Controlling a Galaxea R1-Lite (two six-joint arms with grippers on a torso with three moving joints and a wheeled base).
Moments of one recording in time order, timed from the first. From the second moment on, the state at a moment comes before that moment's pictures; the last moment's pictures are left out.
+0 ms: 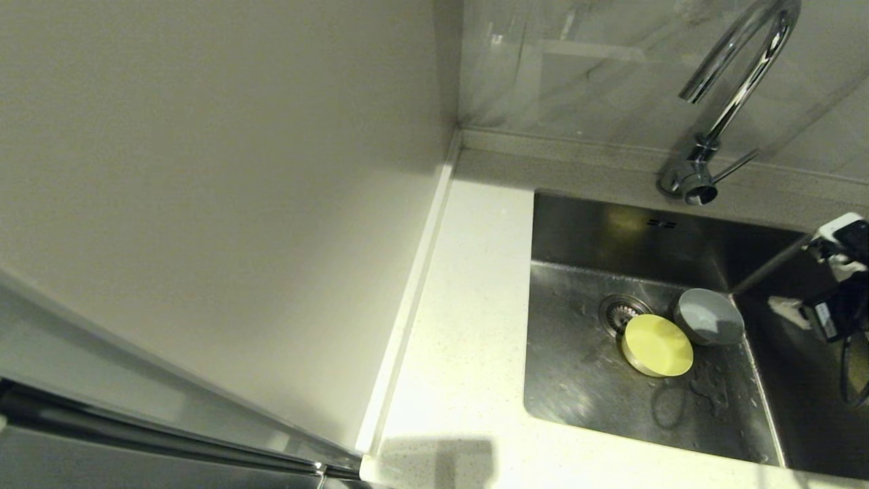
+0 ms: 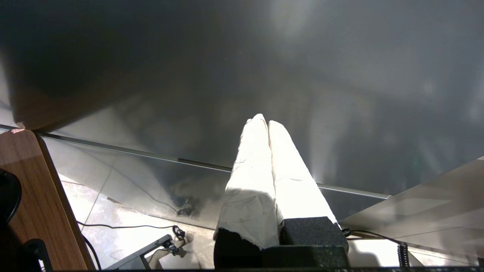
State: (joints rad) left arm 0.00 0.00 0.00 -0.01 0.00 -0.01; right arm -0.37 1.56 -0.80 -0.37 0.06 -0.61
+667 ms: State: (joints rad) left arm 0.00 0.00 0.00 -0.01 0.00 -0.01; right arm -0.93 1.83 -1.53 0.24 0.05 -0.58
